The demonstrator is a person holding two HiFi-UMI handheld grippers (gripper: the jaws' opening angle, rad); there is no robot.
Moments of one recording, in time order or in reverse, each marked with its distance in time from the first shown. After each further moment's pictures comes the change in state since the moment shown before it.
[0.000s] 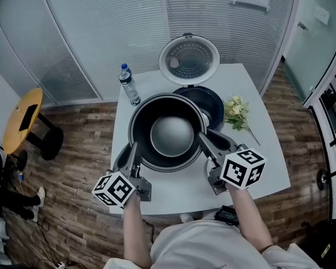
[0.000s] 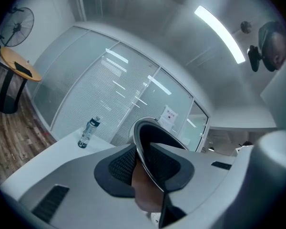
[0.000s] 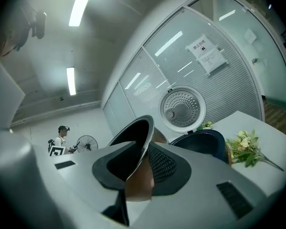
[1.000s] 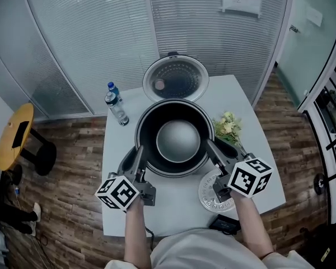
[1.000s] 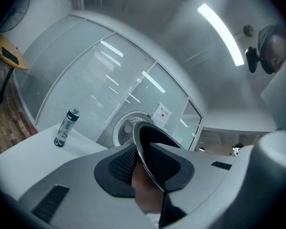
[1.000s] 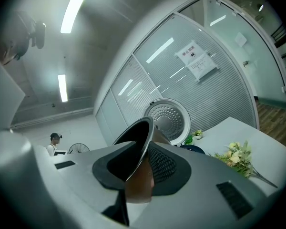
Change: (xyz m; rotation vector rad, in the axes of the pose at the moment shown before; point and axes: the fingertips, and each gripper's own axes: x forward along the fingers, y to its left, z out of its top) left arm 0.111 -0.036 -0.006 -0.016 0.035 -0.110; right arm 0.000 -0.086 0.052 0.046 -0.072 -0.072
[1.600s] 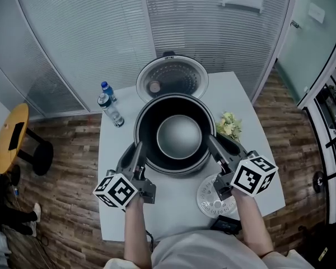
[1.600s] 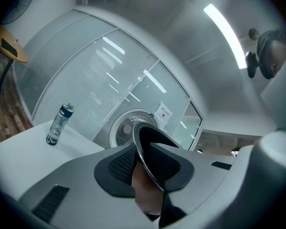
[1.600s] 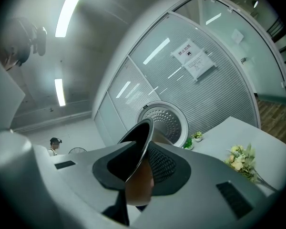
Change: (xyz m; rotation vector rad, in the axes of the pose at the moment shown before) left arm 0.058 0.013 0.010 -0.040 0.010 -0.018; right arm 0.036 -0.034 0.029 0.038 -0.016 -0.002
